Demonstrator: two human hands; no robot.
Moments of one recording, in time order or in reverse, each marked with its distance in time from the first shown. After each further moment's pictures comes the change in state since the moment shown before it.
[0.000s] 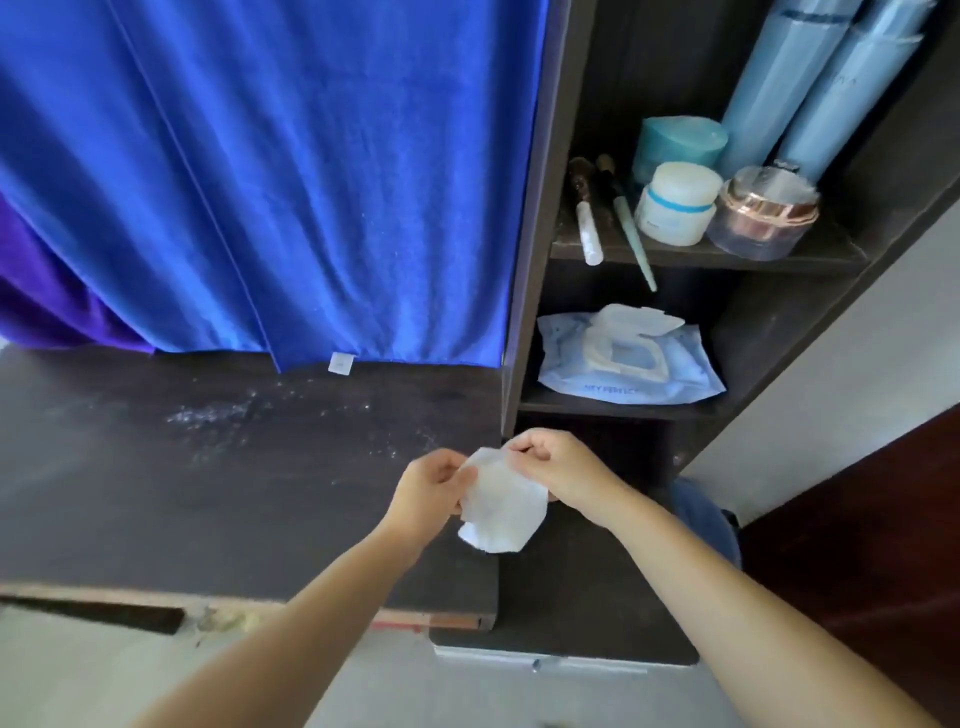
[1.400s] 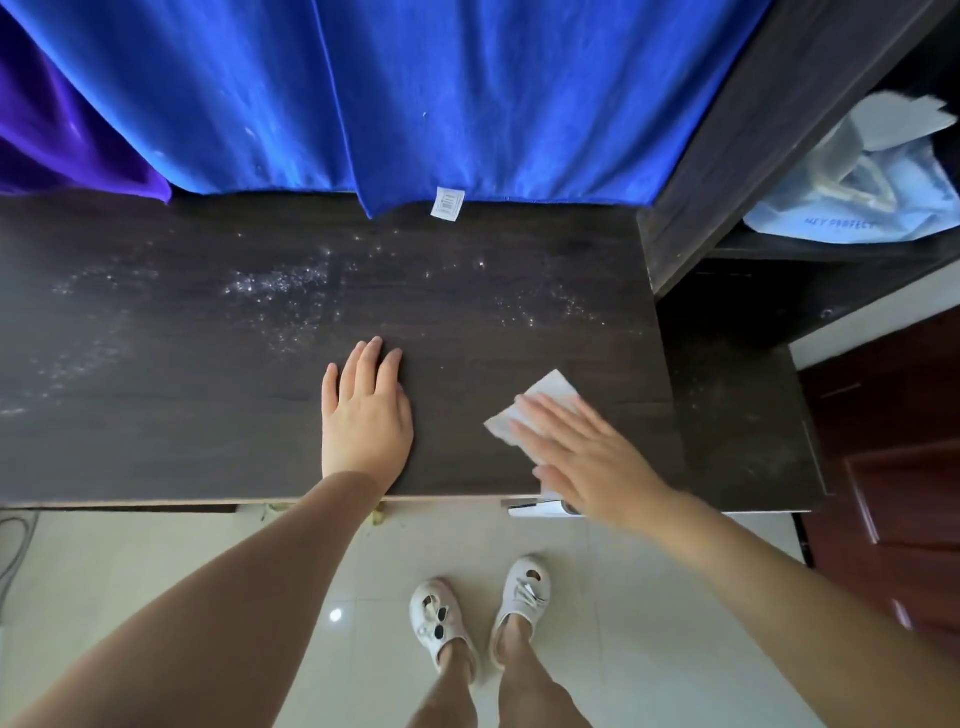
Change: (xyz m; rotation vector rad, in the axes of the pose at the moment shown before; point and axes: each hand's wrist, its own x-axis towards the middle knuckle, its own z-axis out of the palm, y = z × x) left_hand 0.032 -0.159 -0.186 0.995 0.279 0.303; right_hand 0.026 0.073 0.202 -1.102 -0.009 -0.521
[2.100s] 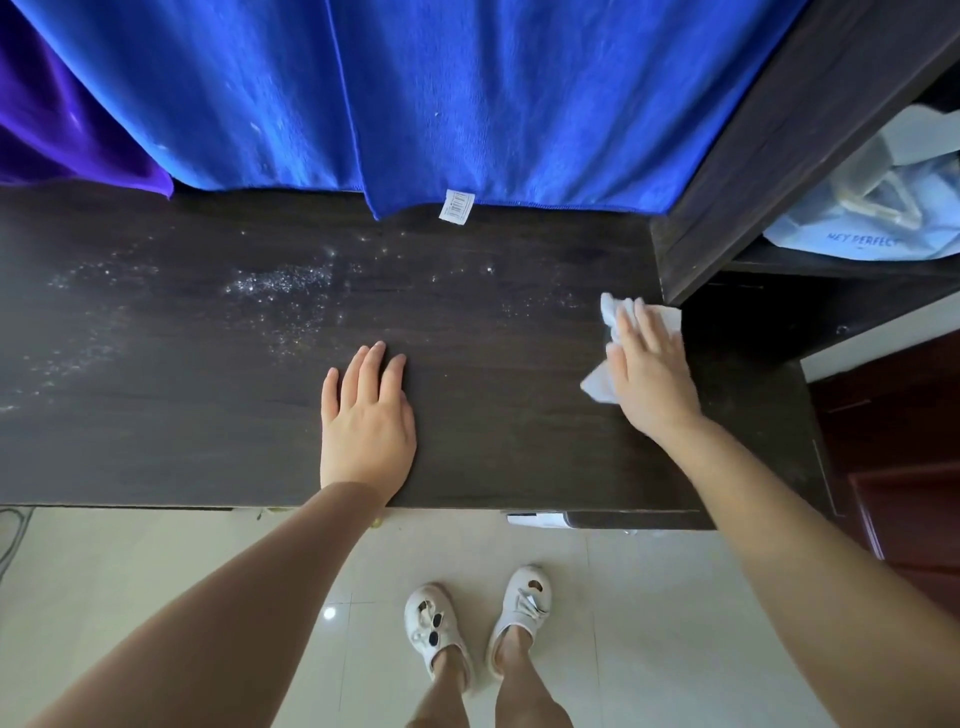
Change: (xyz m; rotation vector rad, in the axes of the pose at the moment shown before) left_hand 0.000 0.002 -0.001 0.063 -0.019 0.000; right_hand 0.045 0.083 -0.018 0.084 0.095 0.703
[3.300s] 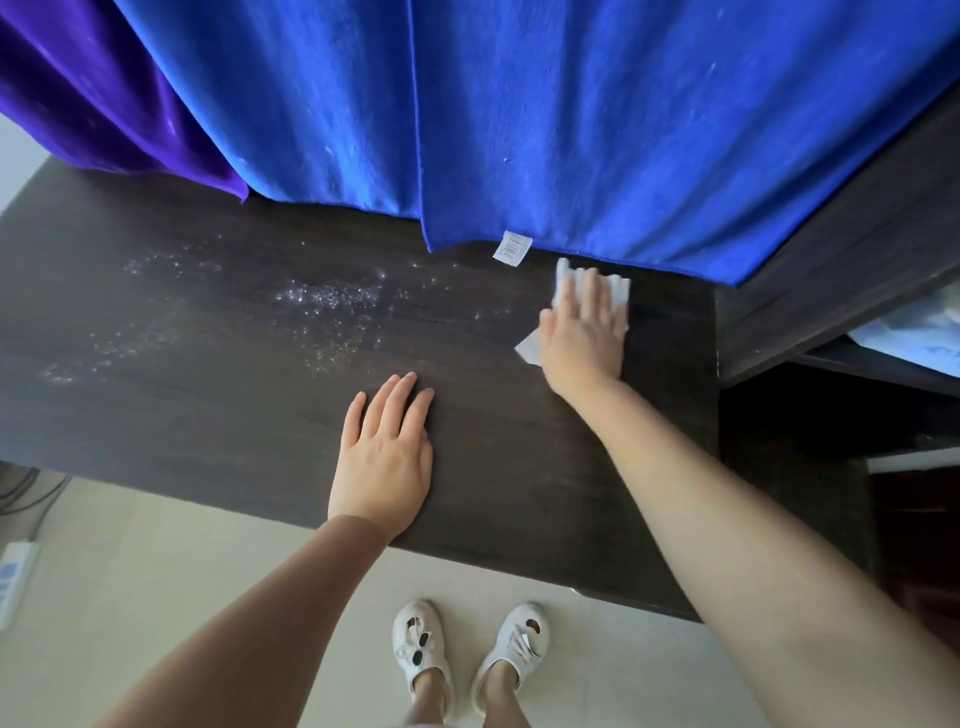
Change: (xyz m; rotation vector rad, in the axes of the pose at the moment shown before) left_hand 0.002 0.001 0.001 0.054 0.001 -0.032; right_hand 0.099 -0.107 0.013 0.059 0.020 -0.066
